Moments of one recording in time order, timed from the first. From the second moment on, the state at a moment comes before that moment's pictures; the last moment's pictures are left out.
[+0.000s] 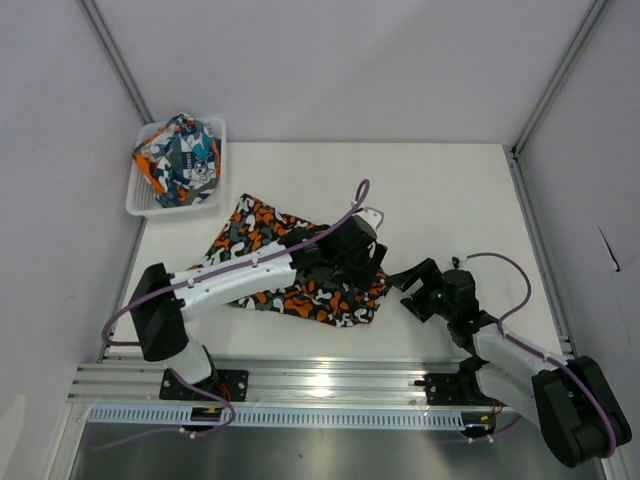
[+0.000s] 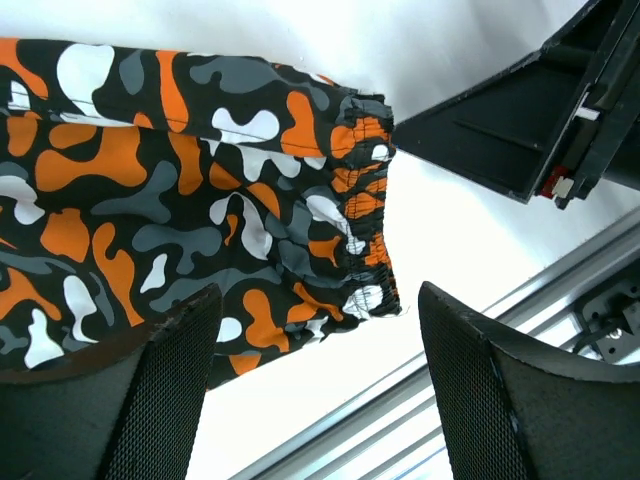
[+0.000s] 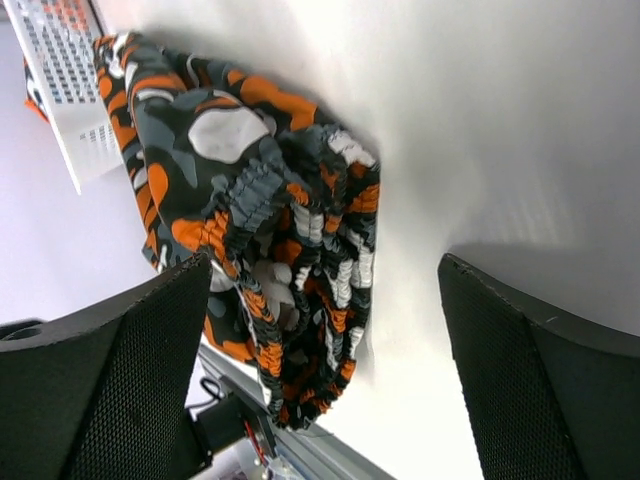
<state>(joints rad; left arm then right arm) -1.07 1.63 1.41 -0.67 -0.22 -0.47 0.36 0.99 0.15 0.28 -0.17 1.20</state>
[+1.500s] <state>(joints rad) -0.90 2.05 1.47 -0.46 0.02 -0.47 0.76 1.26 0.15 0.59 0.04 1.52</state>
